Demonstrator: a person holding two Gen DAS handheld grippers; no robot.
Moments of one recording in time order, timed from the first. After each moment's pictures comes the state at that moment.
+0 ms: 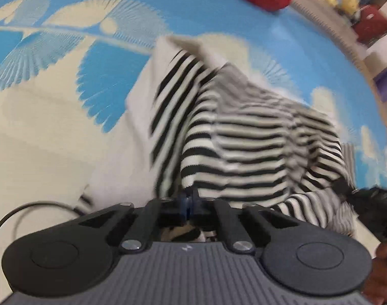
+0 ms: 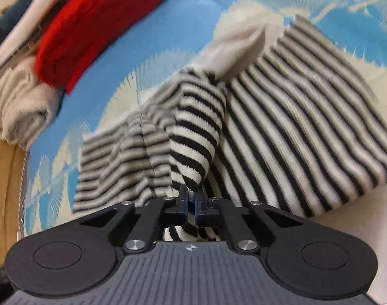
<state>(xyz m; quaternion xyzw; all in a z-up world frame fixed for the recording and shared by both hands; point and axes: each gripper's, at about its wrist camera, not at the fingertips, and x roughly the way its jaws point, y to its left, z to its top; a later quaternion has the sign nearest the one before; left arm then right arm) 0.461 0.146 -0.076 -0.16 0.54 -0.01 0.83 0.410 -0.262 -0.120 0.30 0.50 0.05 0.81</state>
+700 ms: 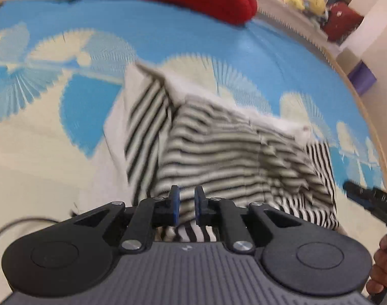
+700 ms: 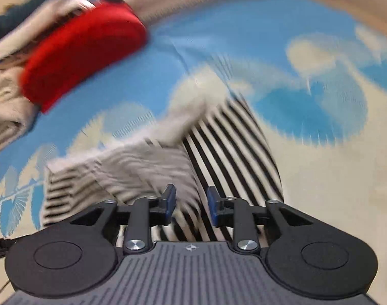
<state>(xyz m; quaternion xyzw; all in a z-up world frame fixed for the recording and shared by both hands) 0.450 0.127 -0.062 -0.12 0.53 -0.05 0.84 0.376 -0.308 -0.062 0.18 0.43 -0.01 0.88</state>
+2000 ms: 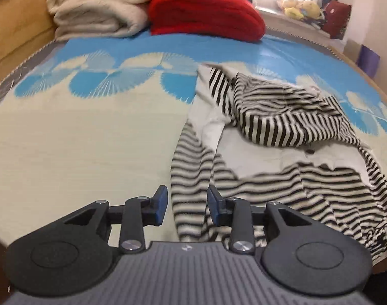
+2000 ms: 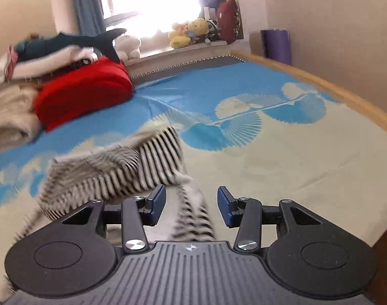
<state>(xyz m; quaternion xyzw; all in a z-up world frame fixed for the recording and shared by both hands) 0.175 0.189 -0.020 -0.01 0.43 0.03 0.90 0.102 -0.391 -0.012 0.10 0.31 -0.07 0.94</state>
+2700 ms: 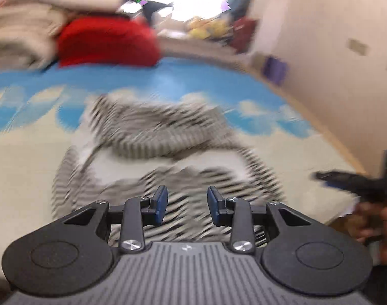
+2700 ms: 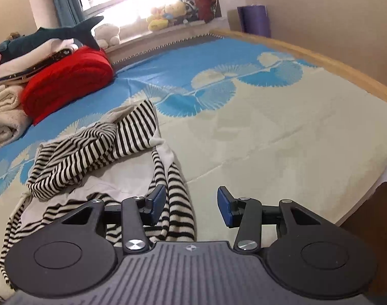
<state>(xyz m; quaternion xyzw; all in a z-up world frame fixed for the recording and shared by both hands) 0.097 0.068 0.052 -0.04 0.34 -0.19 0.92 0.052 -0.415 -0.039 0.16 0.34 -0.10 0.92</state>
